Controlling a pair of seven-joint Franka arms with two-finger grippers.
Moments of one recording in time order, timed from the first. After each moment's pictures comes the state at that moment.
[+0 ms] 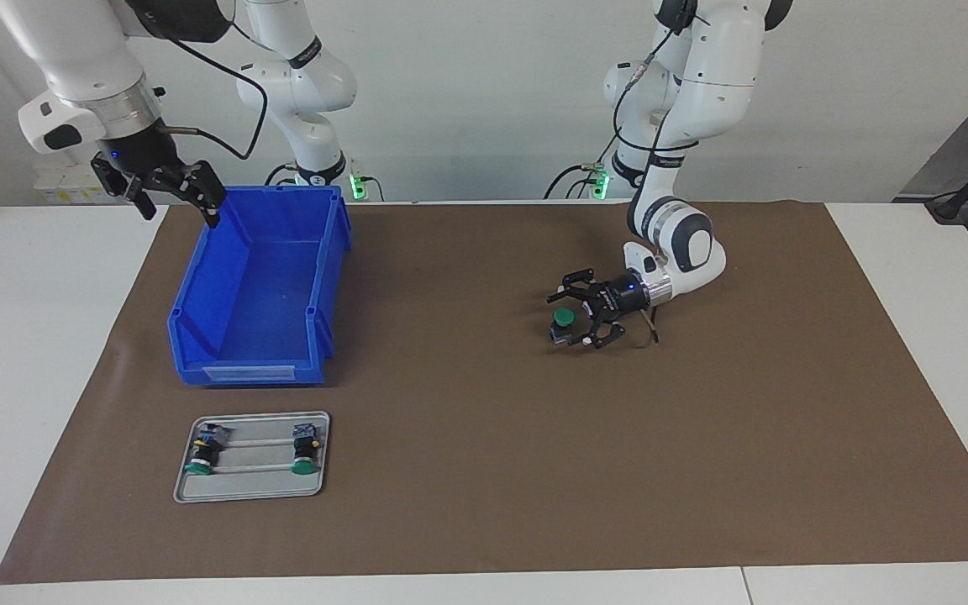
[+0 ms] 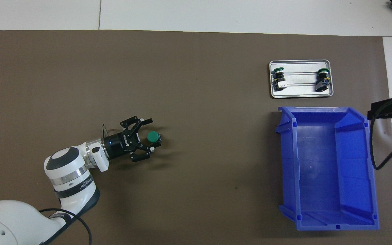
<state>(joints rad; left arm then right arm) -0.17 0.28 -0.01 -2.38 -1.96 1.88 2.47 0.03 -0.07 -0.08 -1.64 -0.04 1.57 0.12</state>
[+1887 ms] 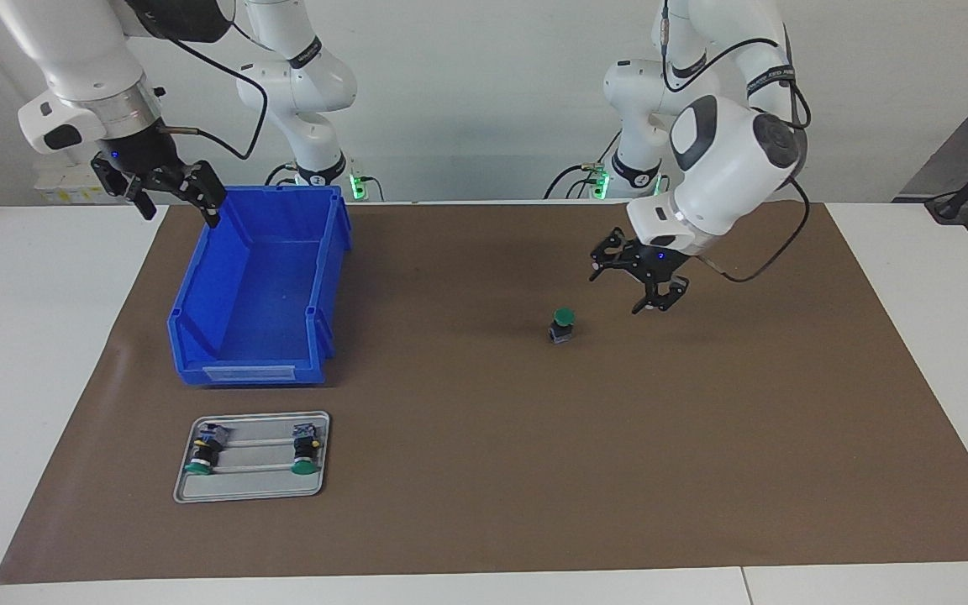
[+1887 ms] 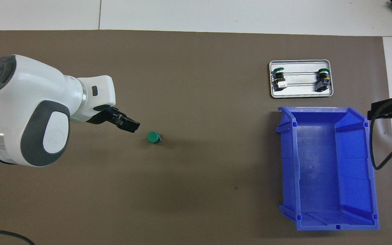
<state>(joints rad) -0.32 0.07 -0.02 -1.87 -0.30 1.97 0.34 0.03 -0.07 -0.08 -1.64 -0.04 1.57 0.12</state>
